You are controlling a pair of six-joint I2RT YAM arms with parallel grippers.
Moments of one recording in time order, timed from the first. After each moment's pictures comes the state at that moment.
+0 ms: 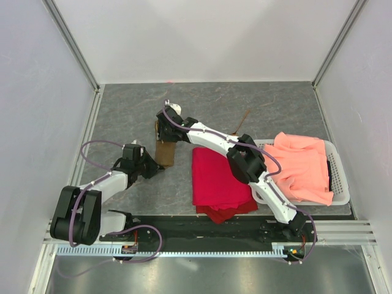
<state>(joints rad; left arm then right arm) -0.17 1.28 0.39 0.05 0.24 -0.83 0.88 2.49 2.18 -0.46 0.12 0.83</state>
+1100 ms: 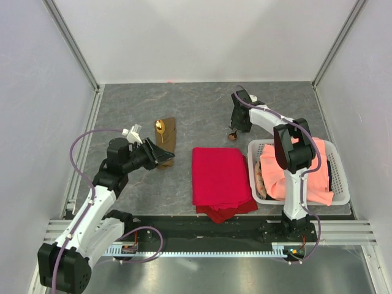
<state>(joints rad) -0.23 0.81 0.53 -0.14 0.55 -0.87 0.34 2.13 1.59 -0.54 0.22 0.60</state>
